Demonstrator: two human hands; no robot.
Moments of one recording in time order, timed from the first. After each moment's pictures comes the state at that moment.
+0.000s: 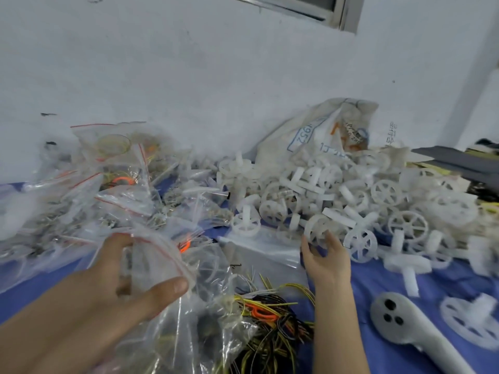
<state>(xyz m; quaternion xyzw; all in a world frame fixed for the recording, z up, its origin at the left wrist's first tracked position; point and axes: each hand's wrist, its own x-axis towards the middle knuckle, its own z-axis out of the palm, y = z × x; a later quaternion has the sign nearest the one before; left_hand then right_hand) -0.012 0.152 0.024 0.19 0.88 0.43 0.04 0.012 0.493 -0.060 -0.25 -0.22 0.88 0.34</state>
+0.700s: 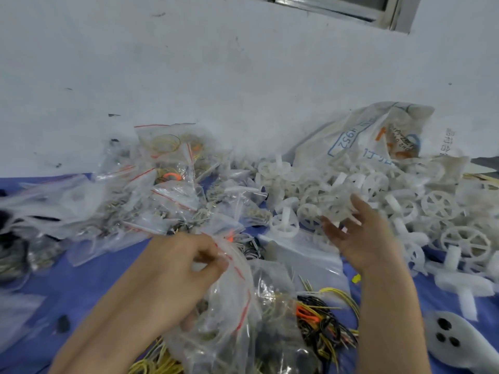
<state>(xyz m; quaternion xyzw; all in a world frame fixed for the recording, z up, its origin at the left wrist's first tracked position) 0.001 0.169 0.047 0.27 0.89 0.36 -0.01 0.013 0.448 0.022 -0.22 -0.38 0.86 0.26</state>
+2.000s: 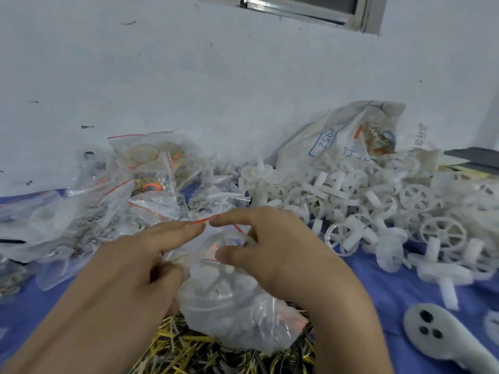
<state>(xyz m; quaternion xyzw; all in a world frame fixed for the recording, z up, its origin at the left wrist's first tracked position) 0.005 0.167 0.049 0.30 0.82 0.47 -0.13 0.056 0.334 0.085 -0.01 -0.94 0.34 0.10</state>
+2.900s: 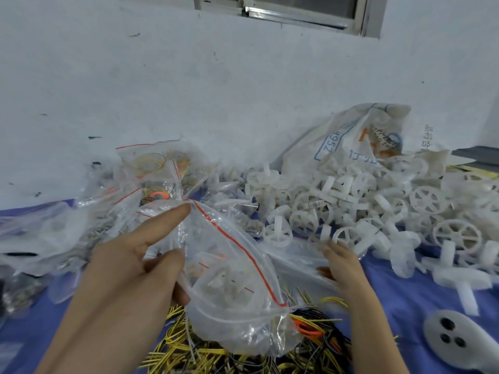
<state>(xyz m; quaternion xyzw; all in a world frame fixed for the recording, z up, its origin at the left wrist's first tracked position) -0.002 0.163 0.060 0.21 0.74 0.63 -0.04 -0.020 0.484 -0.074 -0.34 -0.65 0.63 0.27</state>
